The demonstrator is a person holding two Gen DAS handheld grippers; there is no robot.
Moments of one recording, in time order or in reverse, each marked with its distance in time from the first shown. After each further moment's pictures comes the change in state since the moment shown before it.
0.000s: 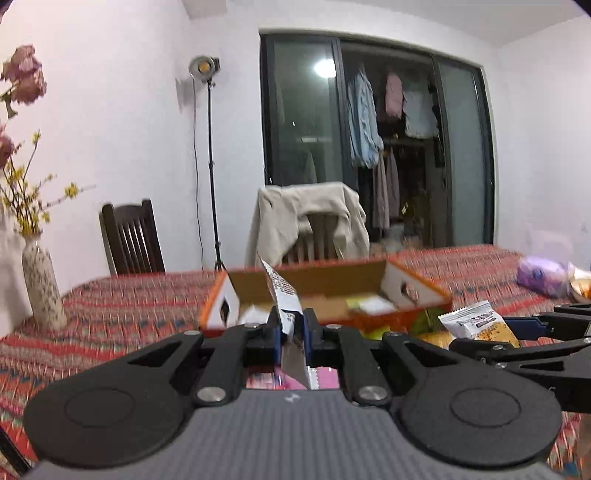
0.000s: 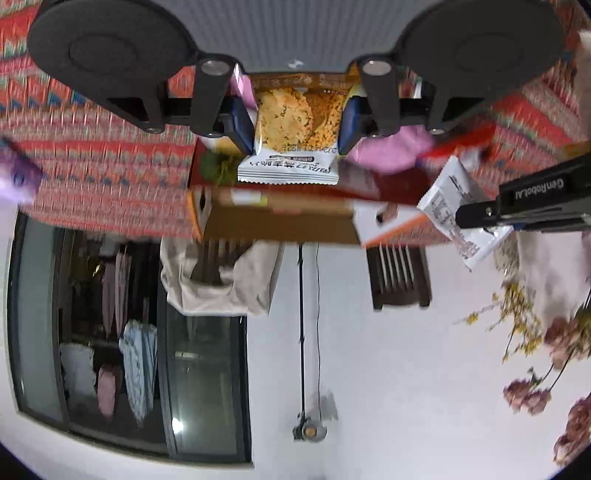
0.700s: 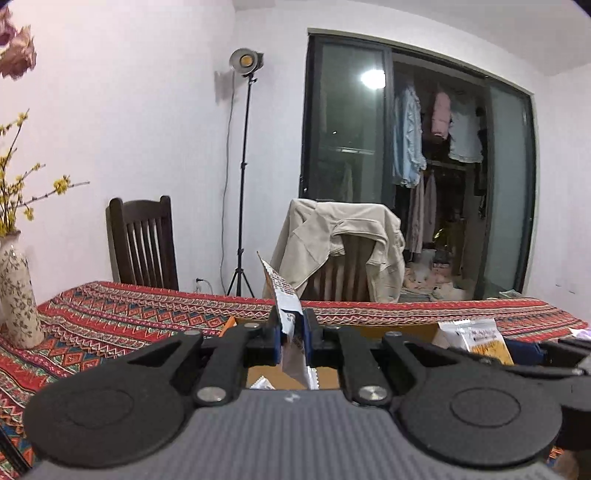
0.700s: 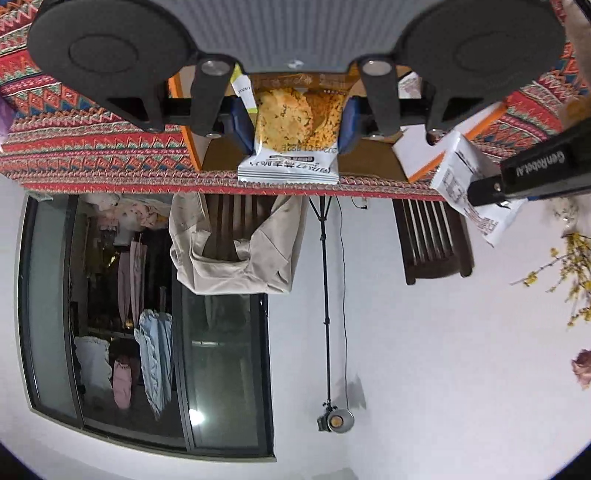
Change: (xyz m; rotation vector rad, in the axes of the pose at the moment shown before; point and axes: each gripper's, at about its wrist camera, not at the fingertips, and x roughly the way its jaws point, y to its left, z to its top) left arm 0.132 0.020 0.055 -0.132 -0.003 0.090; right arm 0.137 -0.022 0.086 0.044 -0.025 -0.063
